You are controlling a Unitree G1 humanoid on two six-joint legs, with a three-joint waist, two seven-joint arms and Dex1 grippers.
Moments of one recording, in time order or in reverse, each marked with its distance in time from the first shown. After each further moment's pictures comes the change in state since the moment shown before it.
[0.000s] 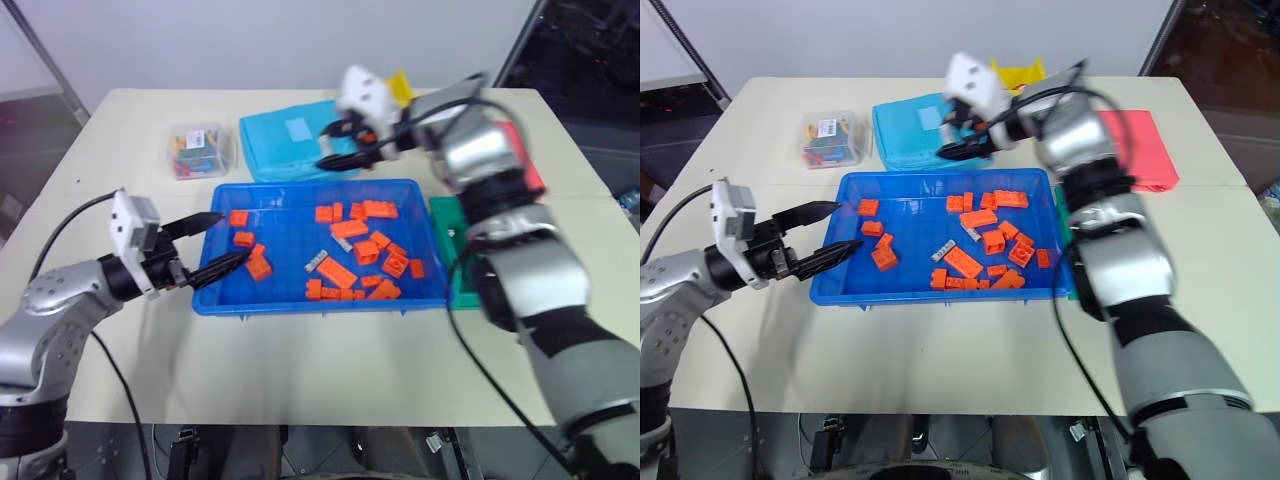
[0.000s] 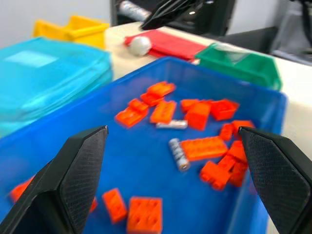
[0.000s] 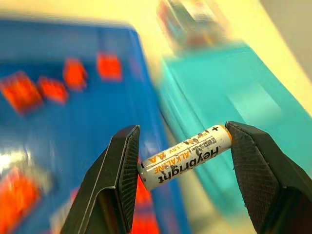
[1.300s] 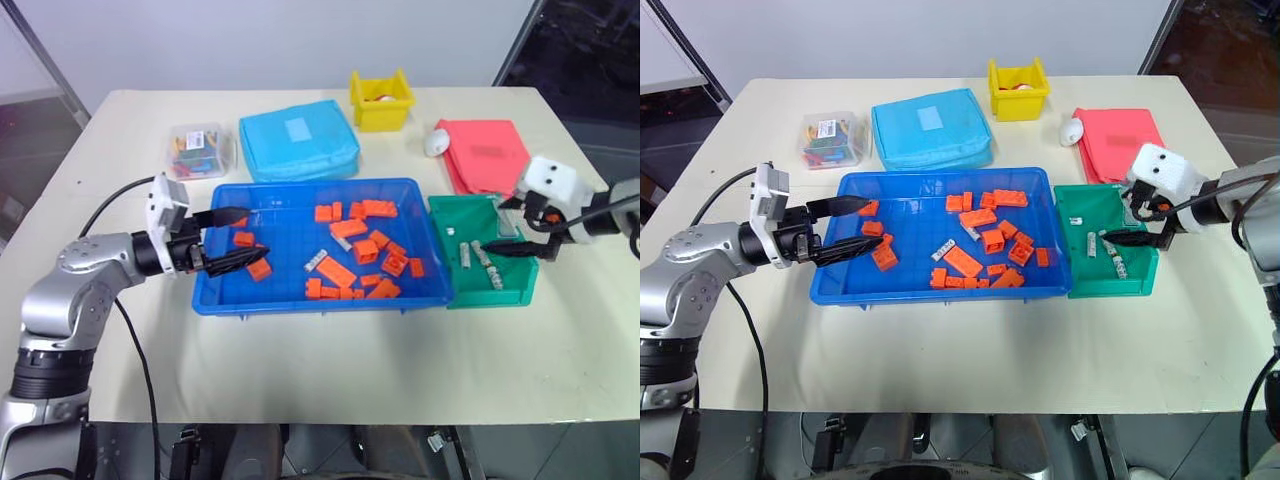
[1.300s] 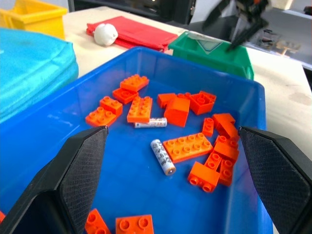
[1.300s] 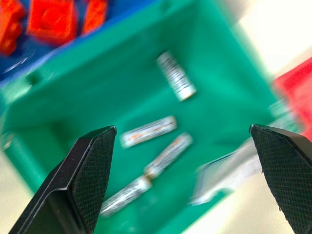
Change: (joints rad) left arm -0.166 -0.004 -0.112 0.206 0.080 -0.005 -0.140; right arm 0.516 -0.546 -0.078 -0.482 0.169 0.292 -0.017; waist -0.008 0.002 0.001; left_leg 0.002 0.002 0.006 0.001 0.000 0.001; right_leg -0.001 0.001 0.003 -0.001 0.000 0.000
